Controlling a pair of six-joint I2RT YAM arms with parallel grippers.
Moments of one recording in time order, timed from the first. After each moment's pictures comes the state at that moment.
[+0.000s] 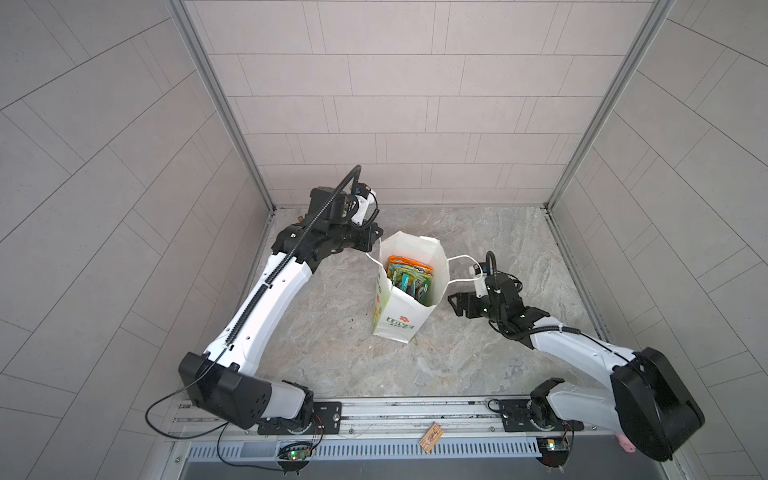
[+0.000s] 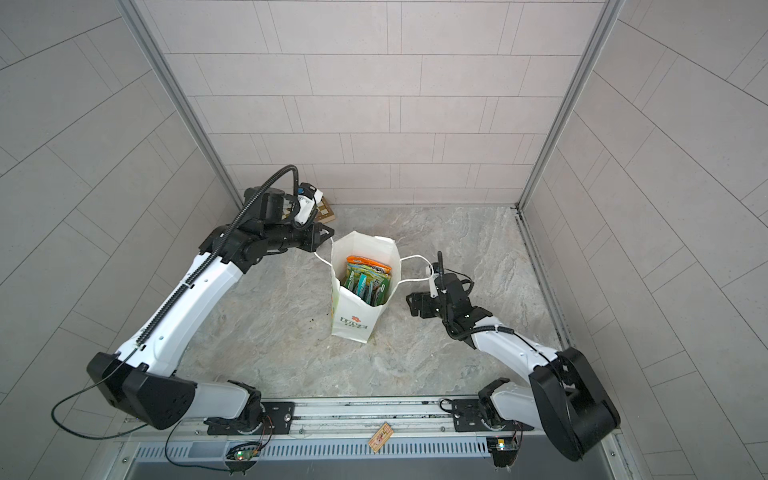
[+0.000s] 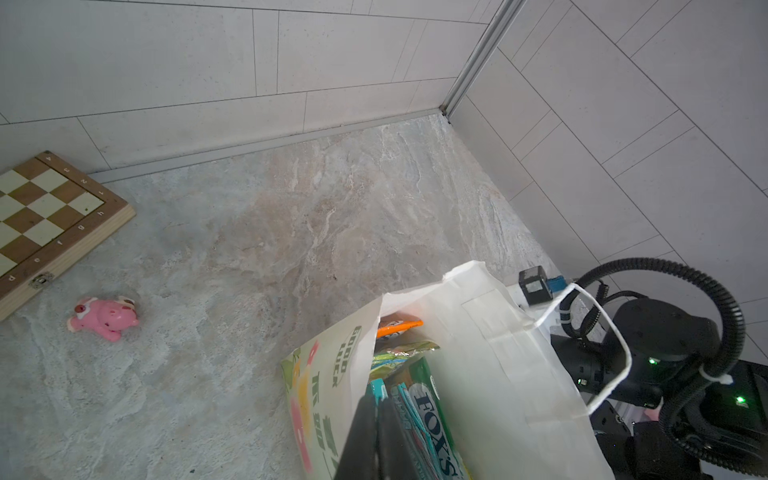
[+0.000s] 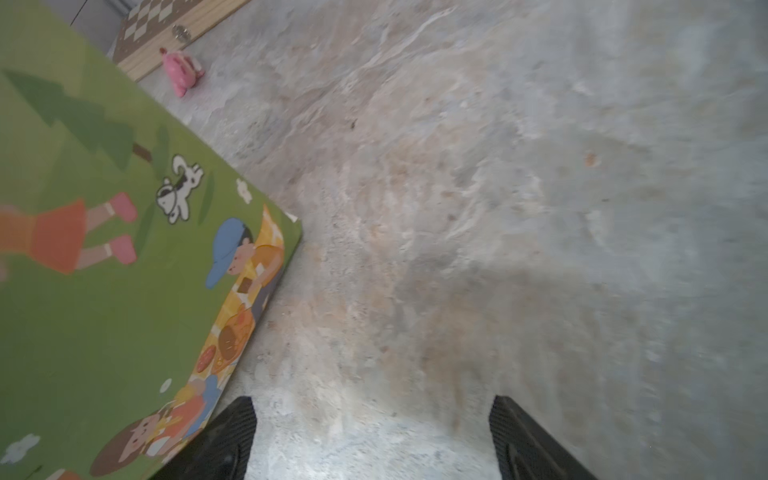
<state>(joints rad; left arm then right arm) -0.32 1.42 1.54 -0.75 0.42 -0.11 0.48 1.27 0.54 0.04 -0.07 0.40</state>
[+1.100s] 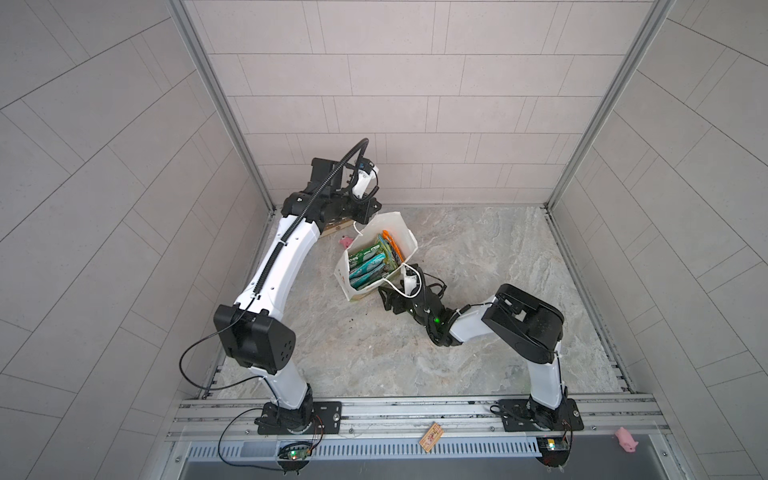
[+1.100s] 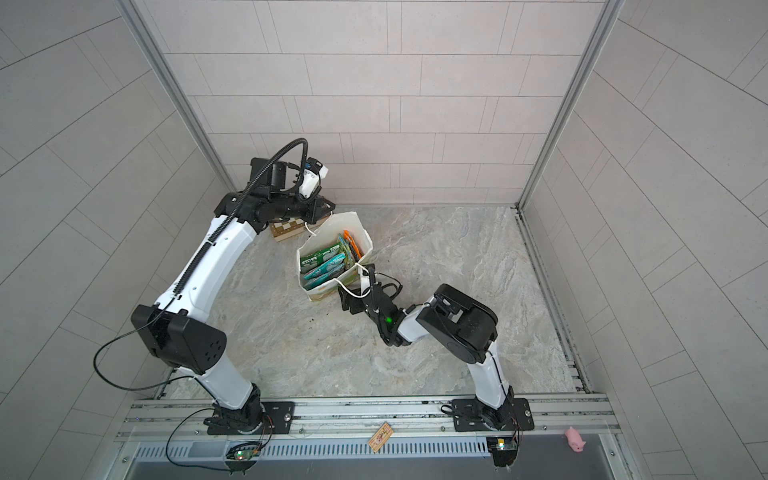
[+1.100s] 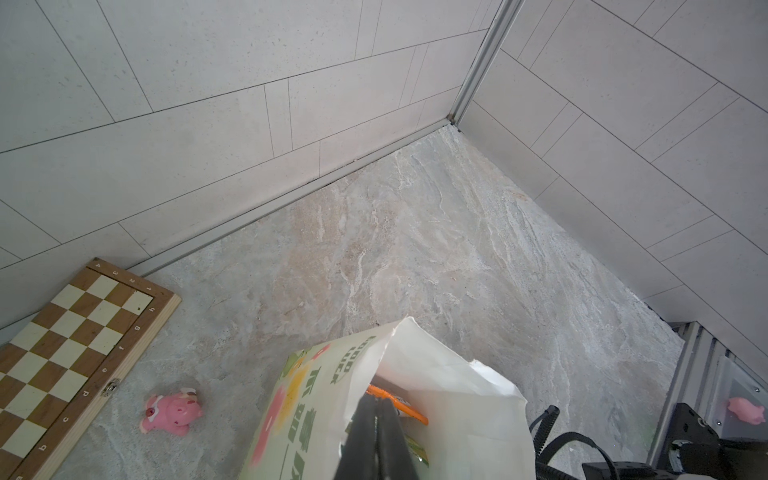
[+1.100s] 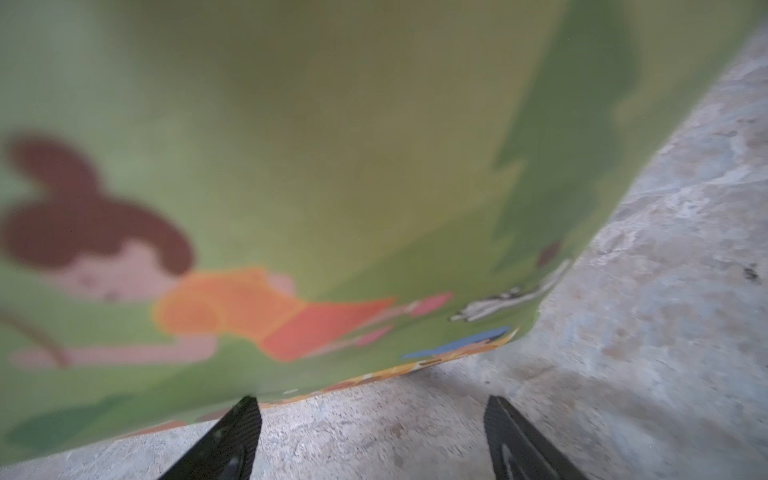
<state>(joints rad) -0.25 1.69 1.86 -0.81 0.50 0.11 0.87 2.00 0.86 0.86 0.25 0.51</state>
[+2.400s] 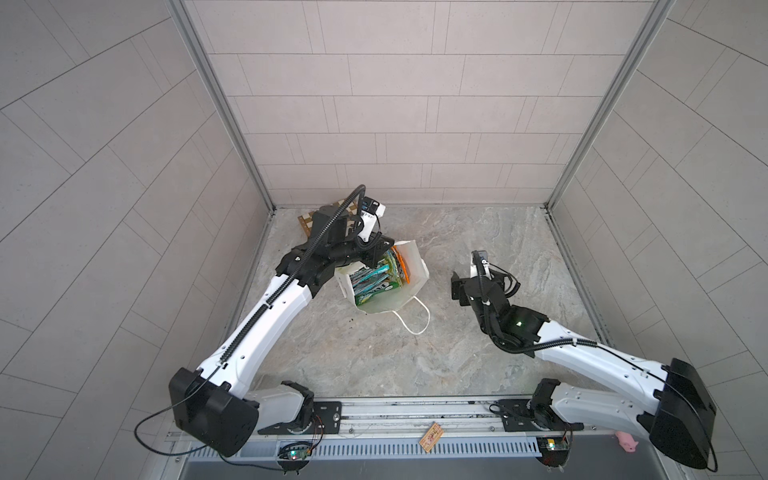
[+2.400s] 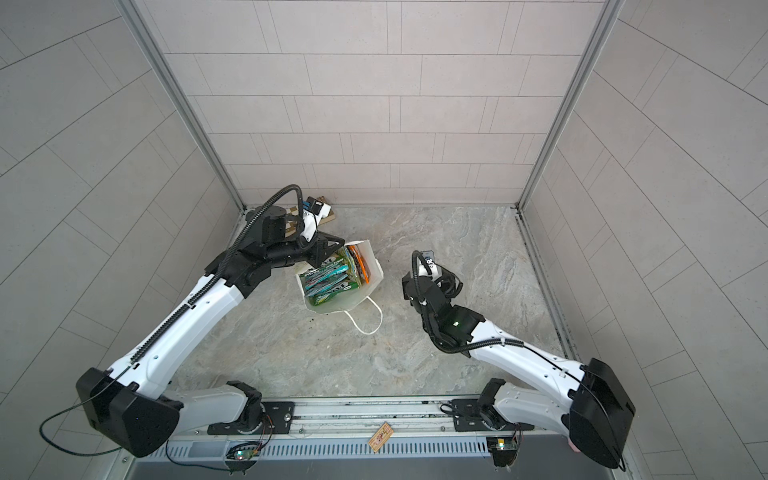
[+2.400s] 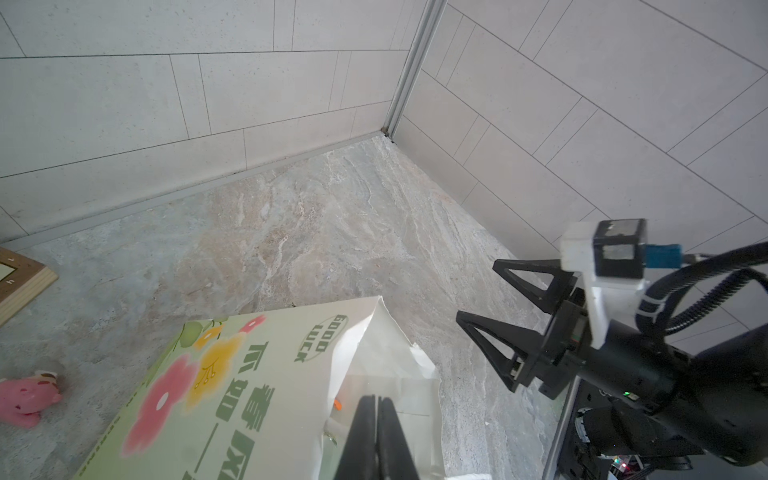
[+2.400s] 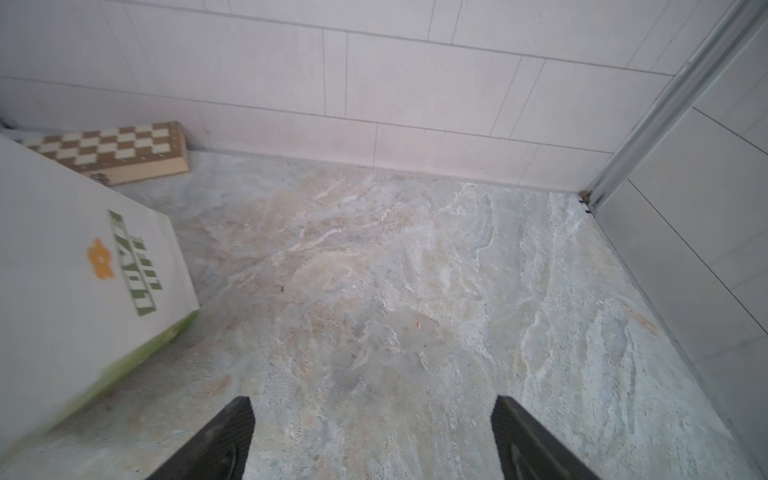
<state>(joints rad) -0.41 1.26 1.25 -0.45 0.50 -0.13 0.79 1.05 0.74 -0.17 0.68 0.28</state>
